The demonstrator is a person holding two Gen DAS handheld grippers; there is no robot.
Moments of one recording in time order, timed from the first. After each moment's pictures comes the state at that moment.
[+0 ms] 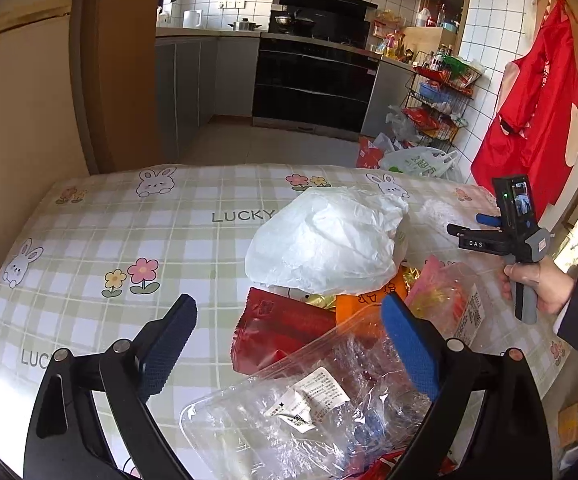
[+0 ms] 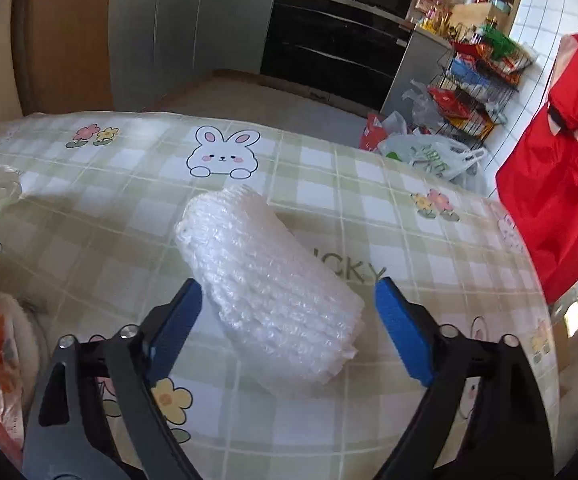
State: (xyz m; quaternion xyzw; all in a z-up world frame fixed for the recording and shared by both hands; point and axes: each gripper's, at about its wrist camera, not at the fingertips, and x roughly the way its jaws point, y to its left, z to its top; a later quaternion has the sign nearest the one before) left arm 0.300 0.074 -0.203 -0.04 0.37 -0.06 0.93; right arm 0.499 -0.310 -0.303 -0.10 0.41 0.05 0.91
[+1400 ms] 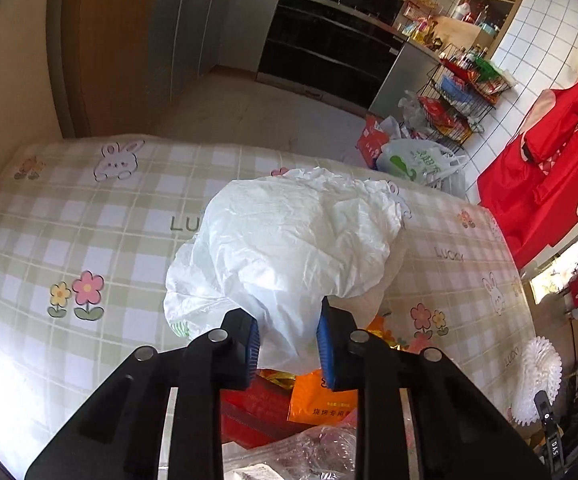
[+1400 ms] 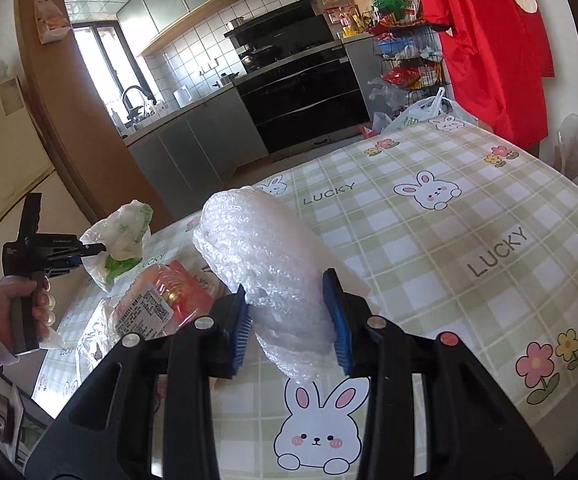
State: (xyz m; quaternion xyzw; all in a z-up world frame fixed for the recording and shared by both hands) left arm 0.407 0.066 -0.185 -0.12 0.44 -0.06 0.89; right arm 0.226 -0.375 -0.238 0.19 0.29 0.07 0.94
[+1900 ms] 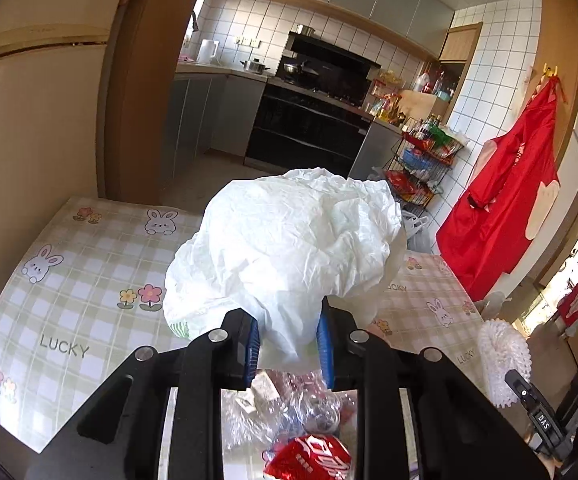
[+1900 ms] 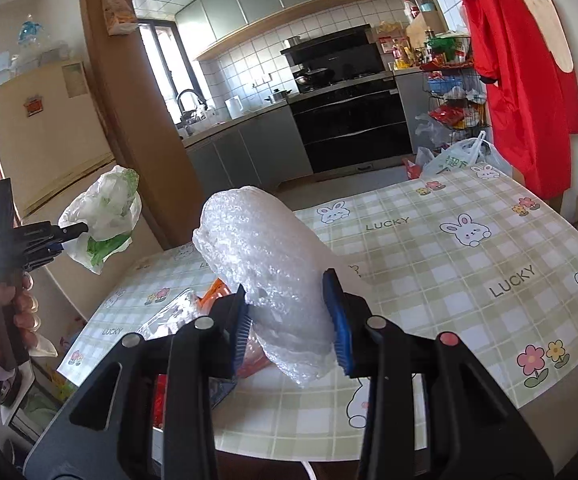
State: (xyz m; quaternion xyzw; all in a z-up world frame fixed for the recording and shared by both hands) left arm 0.210 0.085 -0.080 -0.13 0.29 -0.07 0.94; right arm 0.151 -0.322 -0.168 0.15 0.24 0.14 0.95
